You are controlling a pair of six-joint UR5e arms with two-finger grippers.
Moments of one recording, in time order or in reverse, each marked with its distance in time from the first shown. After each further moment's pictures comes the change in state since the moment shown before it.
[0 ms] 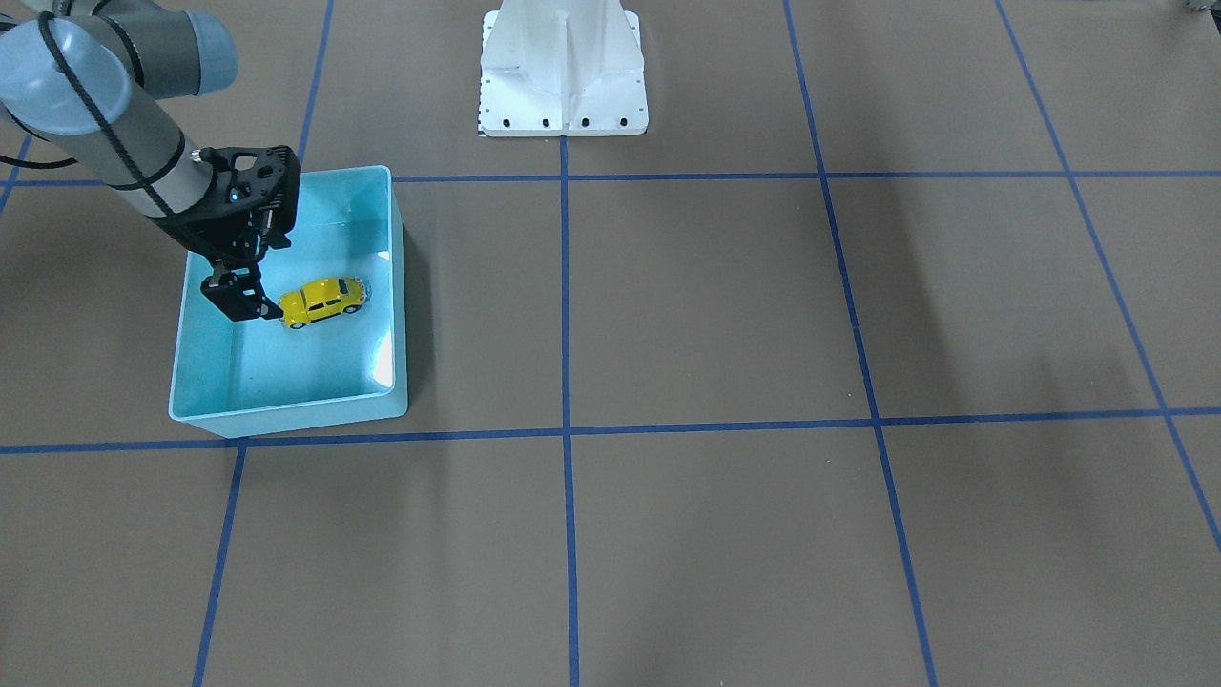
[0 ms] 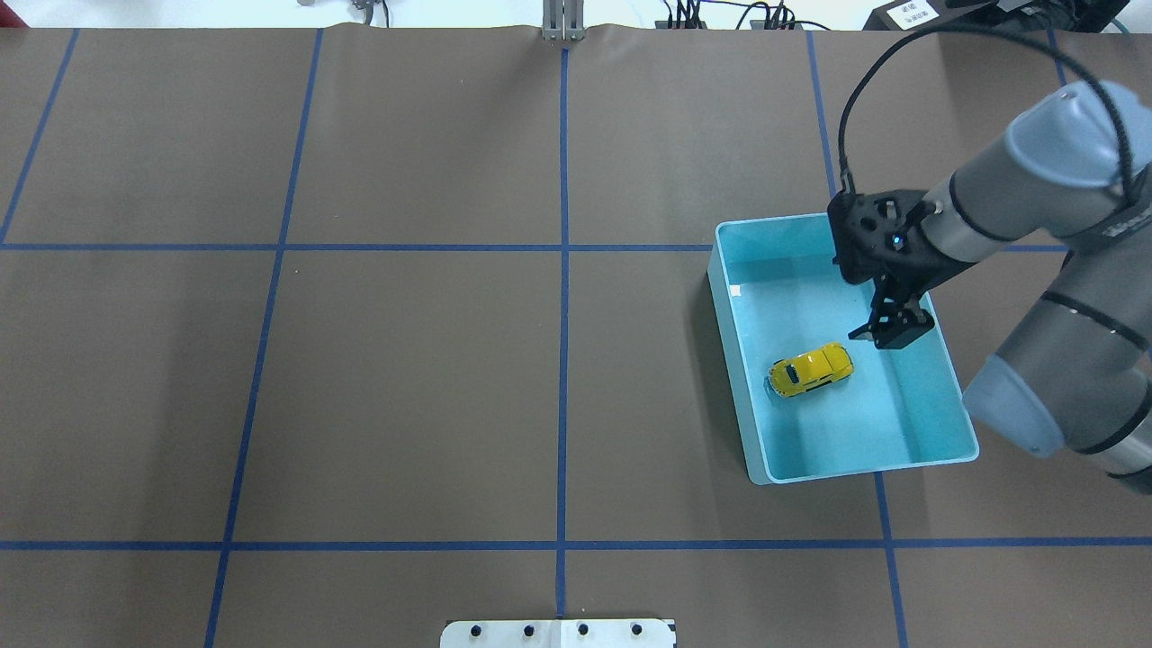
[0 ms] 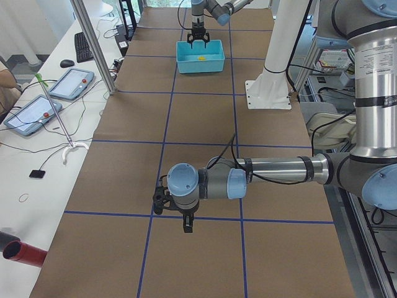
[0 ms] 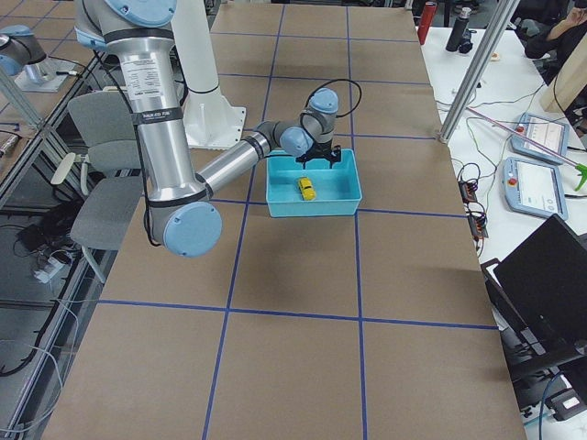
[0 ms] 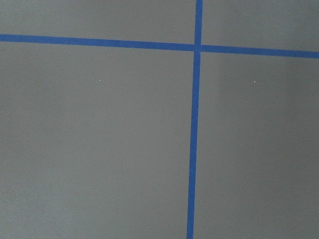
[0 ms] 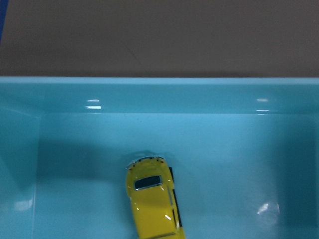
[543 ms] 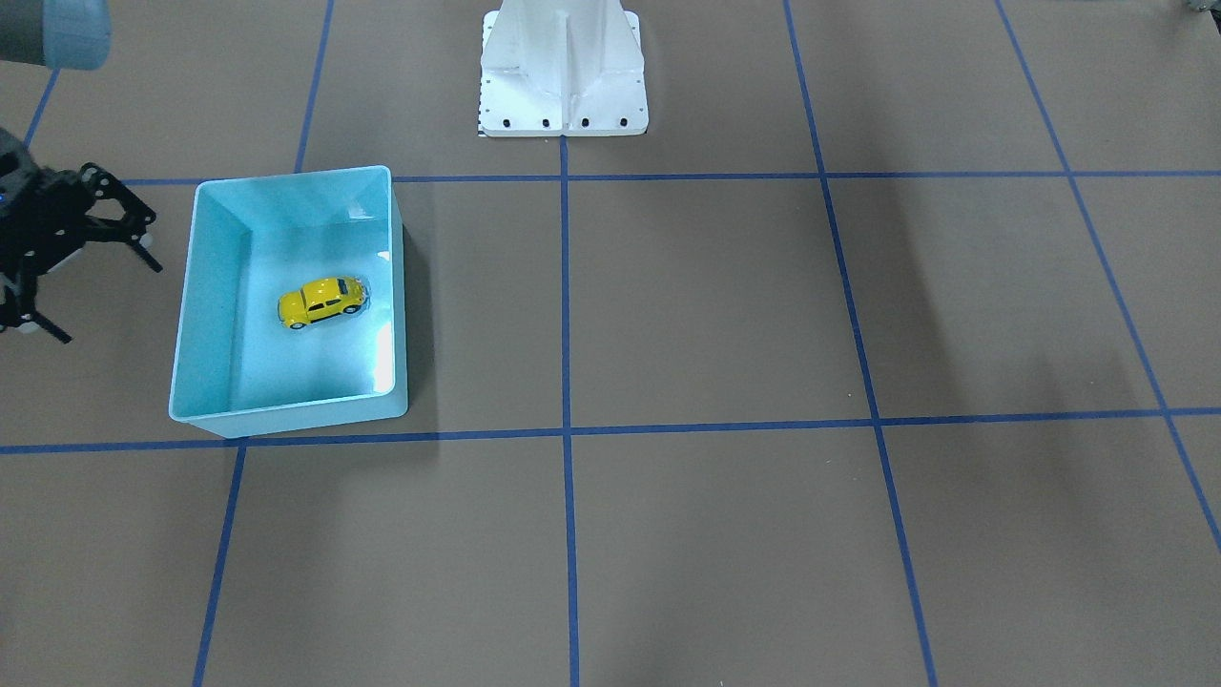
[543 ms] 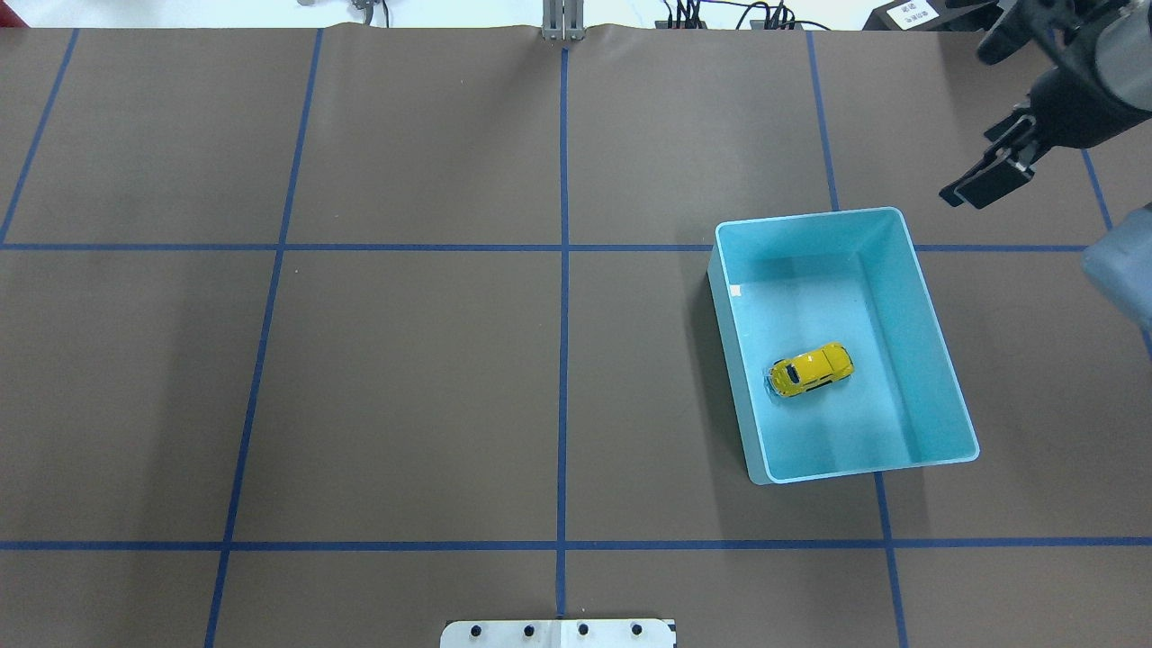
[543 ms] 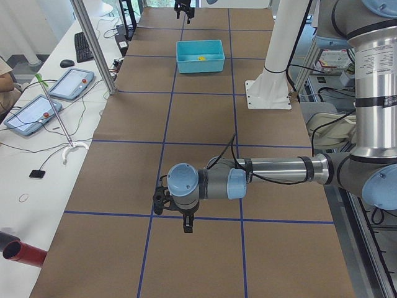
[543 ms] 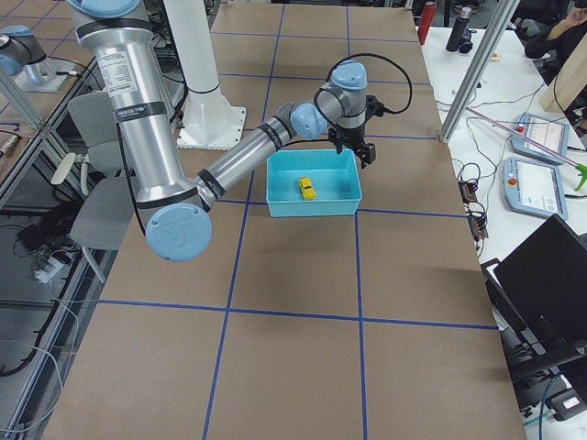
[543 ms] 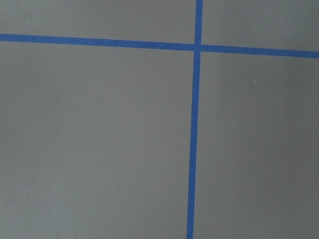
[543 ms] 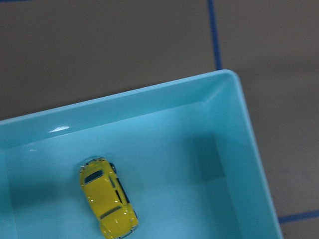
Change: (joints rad) left arm 0.000 0.000 0.000 0.000 0.000 0.000; right arm 0.295 0.043 0.033 -0.204 0.051 0.570
